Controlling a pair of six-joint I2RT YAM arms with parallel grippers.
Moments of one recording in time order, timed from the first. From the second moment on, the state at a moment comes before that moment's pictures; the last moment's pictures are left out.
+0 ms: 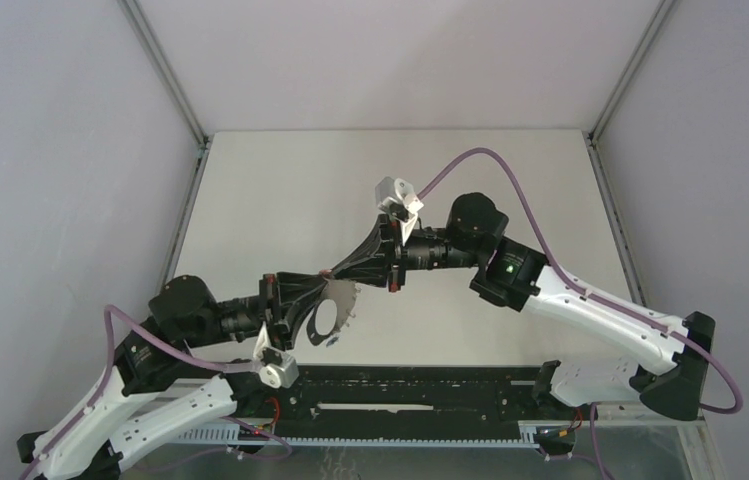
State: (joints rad) left arm -0.91 0.46 0.91 -0.53 0.43 1.21; right arm 1.03 1.24 1.23 0.10 -0.62 0.23
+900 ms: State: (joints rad) left arm -0.92 0.51 1.04 -0.50 0.38 0.61; right arm 0.98 1.17 1.05 0.41 -0.74 0.33
